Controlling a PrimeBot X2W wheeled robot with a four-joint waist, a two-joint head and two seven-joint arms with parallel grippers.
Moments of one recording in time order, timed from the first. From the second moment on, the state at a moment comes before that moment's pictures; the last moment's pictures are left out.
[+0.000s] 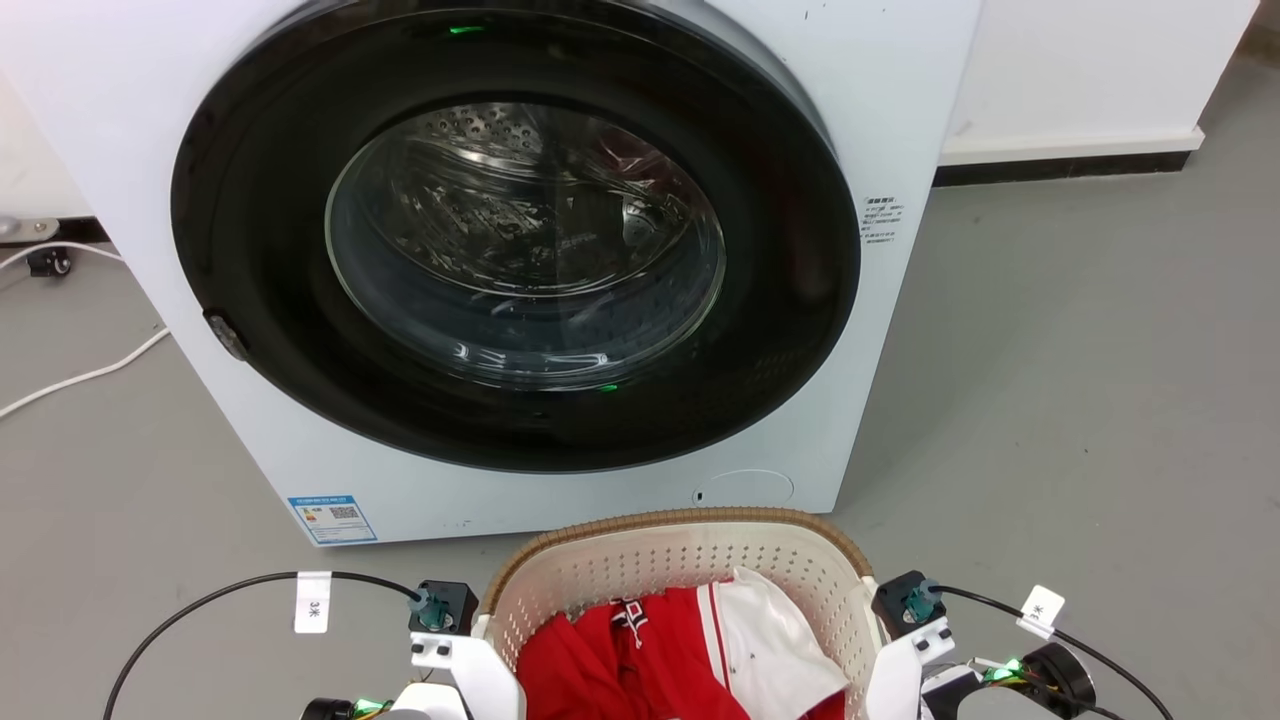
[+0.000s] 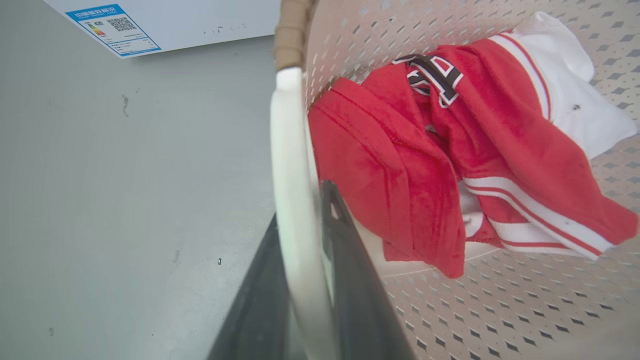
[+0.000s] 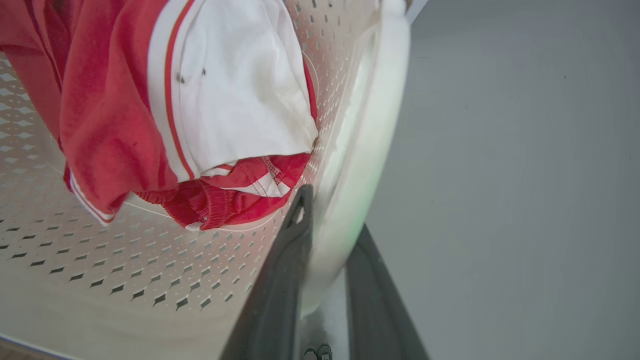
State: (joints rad) left arm -0.50 0.08 -0.62 1.26 -0.61 -0.12 0.04; right arm -0.53 -0.07 0.82 1.28 0.49 0.13 0.08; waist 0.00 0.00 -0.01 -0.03
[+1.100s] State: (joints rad) left arm -0.50 0.11 -0.74 1.26 -0.75 -0.12 0.06; right arm -0.53 -0.07 0.92 1.29 0.61 0.12 0.09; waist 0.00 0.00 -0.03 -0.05
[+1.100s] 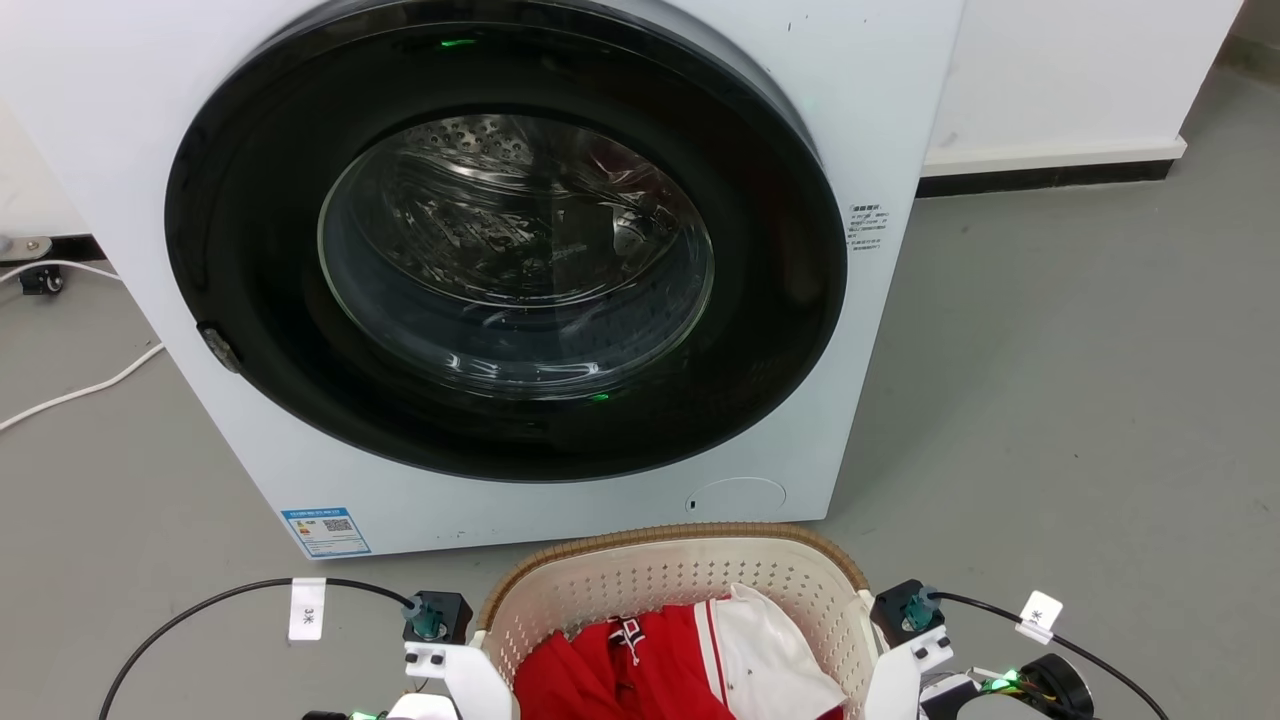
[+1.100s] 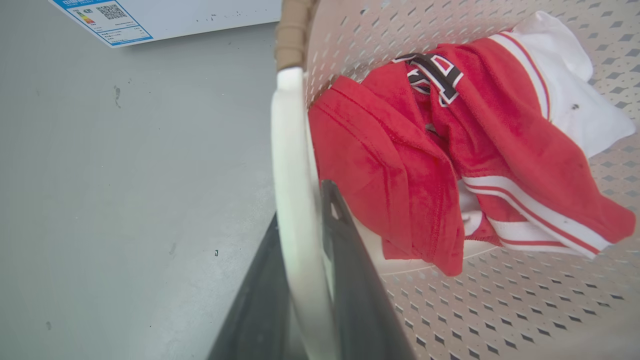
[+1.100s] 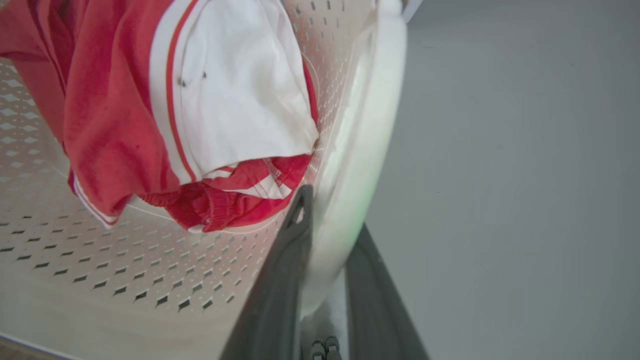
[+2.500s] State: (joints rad) left arm -0.51 0.11 -0.85 1.28 -0.85 -0.12 0.04; right arm -0.54 -0.08 1.00 1.29 0.68 0.12 0.07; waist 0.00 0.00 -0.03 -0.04
